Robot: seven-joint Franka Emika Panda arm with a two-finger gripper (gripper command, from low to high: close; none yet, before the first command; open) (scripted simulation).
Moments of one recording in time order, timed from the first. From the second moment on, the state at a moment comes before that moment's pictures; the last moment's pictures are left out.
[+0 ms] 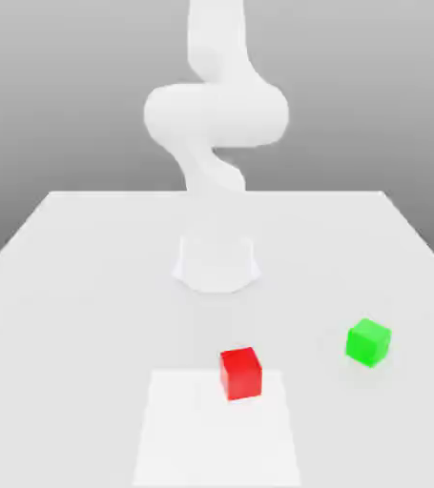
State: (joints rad) arm 0.01 -0.74 0.00 -2.36 0.00 2.35 0.79
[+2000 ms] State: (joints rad) arm 0.52 0.03 0.26 -2.87 -0.05 2.90 0.54
